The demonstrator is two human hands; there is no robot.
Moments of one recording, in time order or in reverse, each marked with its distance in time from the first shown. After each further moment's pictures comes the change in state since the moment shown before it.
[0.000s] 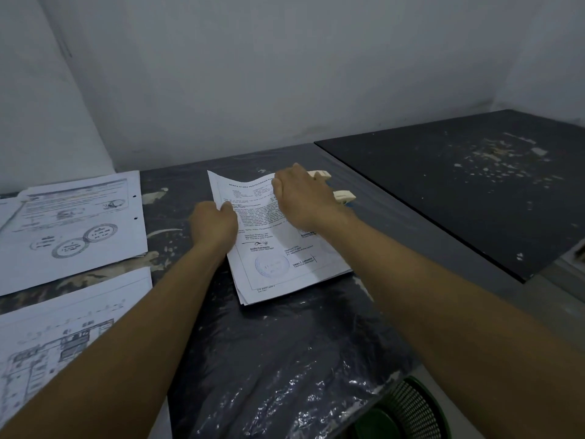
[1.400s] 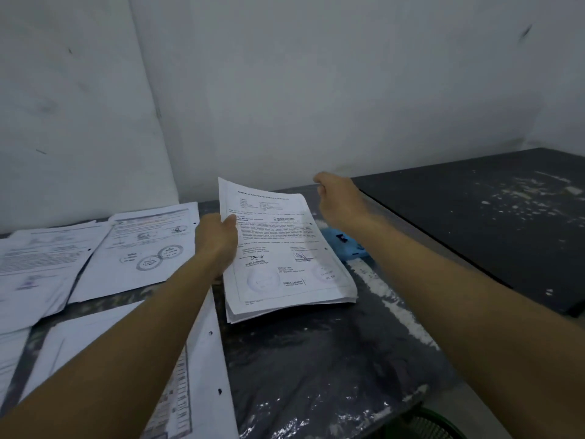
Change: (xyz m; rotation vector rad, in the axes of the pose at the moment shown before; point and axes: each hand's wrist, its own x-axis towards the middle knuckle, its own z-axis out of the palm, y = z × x) left_hand -0.007 0.023 -0.092 0.017 0.024 -0.008; right_hand -0.004 -0.020 -0.064 0.427 0.172 0.074
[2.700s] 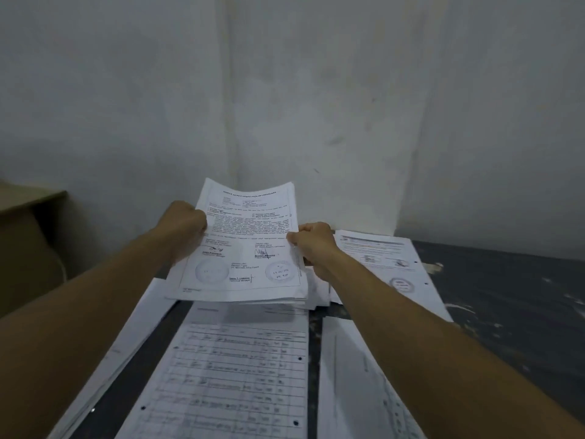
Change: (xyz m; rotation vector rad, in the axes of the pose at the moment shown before) left_hand 0.016 -0.130 -0.452 0.034 0.415 -0.330; right_hand -0.018 -0.387 0.263 0.841 -0.550 0.161
